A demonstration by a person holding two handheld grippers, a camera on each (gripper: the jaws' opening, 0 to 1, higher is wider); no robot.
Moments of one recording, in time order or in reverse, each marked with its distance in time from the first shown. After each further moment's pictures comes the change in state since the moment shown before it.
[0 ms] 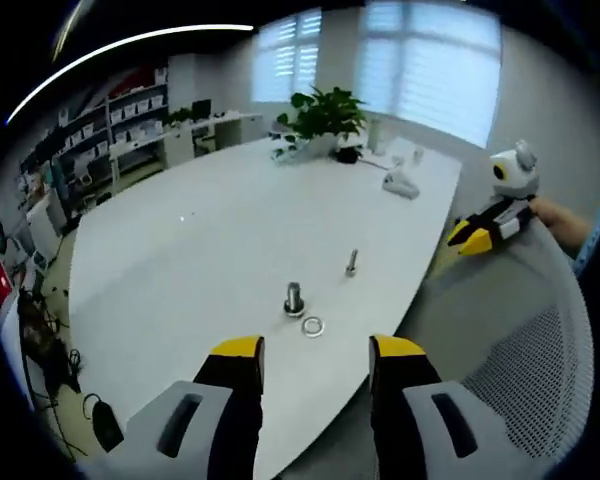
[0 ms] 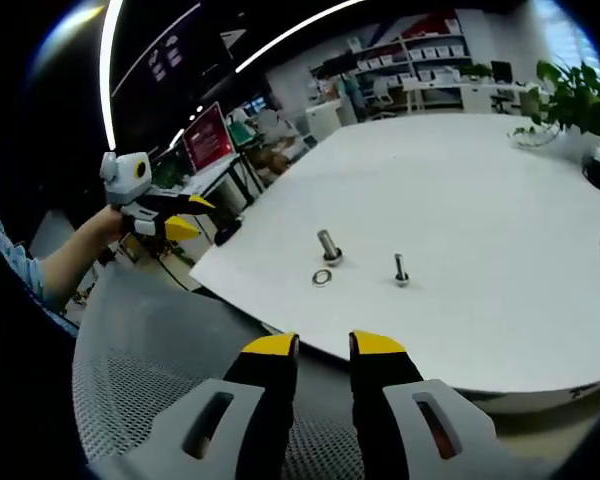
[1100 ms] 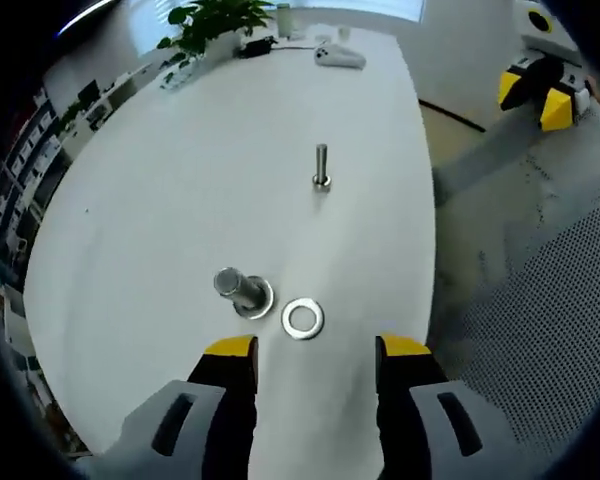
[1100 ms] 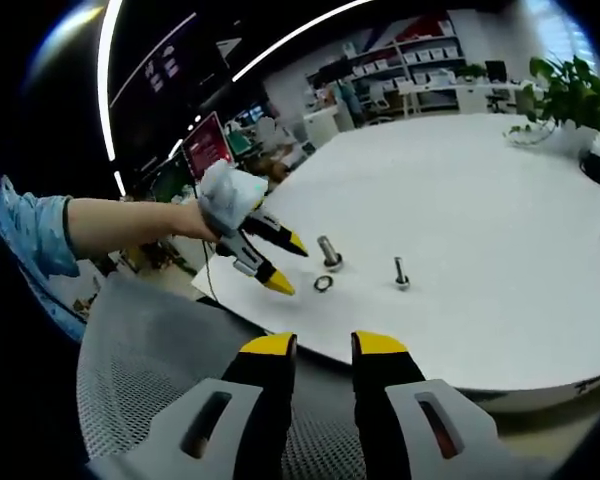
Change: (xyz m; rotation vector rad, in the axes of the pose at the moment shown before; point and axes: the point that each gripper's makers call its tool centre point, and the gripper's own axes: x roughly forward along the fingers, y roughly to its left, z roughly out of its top) left arm 0.161 0.001 -0.056 0.342 0.442 -0.176; right arm -0.001 0.000 0.003 0.026 -0.029 0.004
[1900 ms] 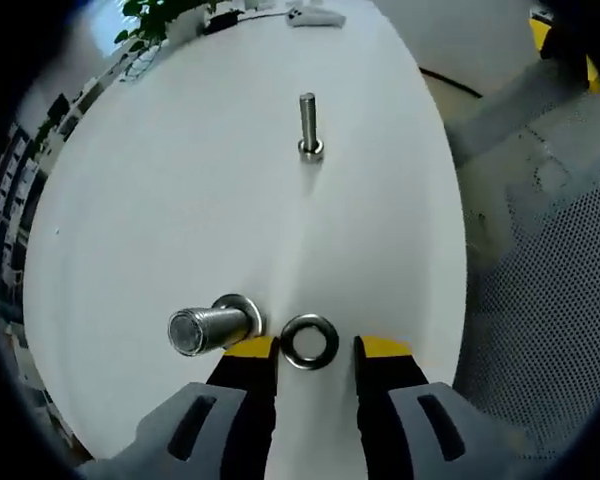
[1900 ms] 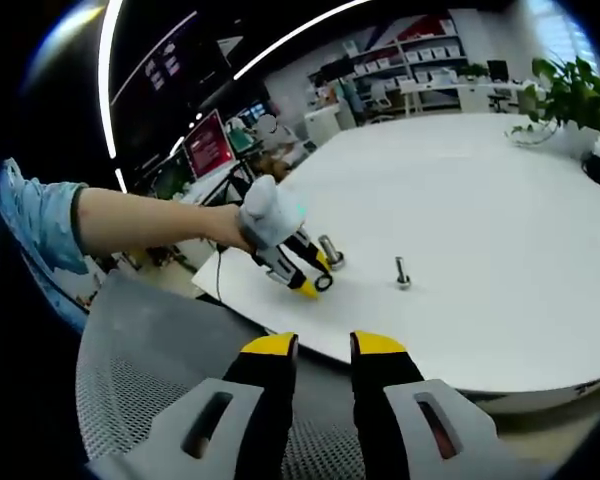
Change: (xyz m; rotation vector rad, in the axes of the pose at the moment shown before) left arm 0.034 -0.001 0.005 0.090 0.090 -0.028; right arm 0.001 0.000 -0.001 -0.009 0.014 0.007
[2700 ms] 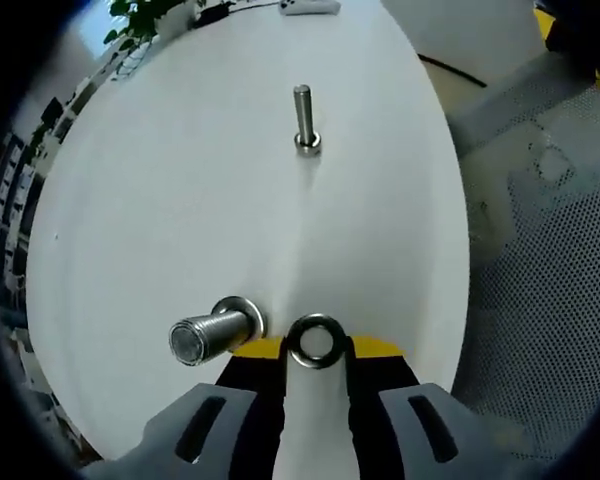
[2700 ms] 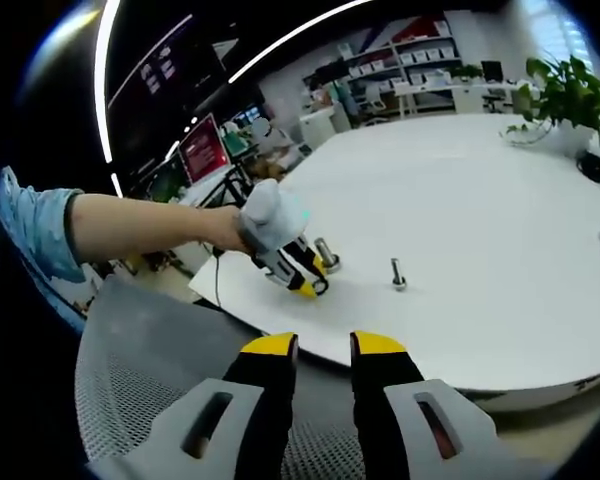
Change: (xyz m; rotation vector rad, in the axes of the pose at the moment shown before) left arm 0.001 0.002 -0.002 0.010 0.055 0.008; right arm -0.001 -0.002 0.003 0.017 -0.019 -0.022
